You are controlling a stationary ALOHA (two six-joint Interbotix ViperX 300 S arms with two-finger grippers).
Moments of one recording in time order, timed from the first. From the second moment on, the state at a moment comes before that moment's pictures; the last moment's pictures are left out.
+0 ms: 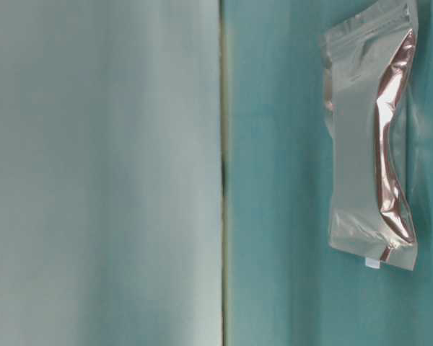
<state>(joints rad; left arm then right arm) -0.01 -0.98 1.09 0.01 -0.14 0.00 0.00 -0.86 1.12 0.15 -0.06 0.45</state>
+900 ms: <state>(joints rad) -0.01 -0.97 1.05 0.01 -0.03 0.01 -0.04 -0.69 1.20 0.24 0.05 1.10</state>
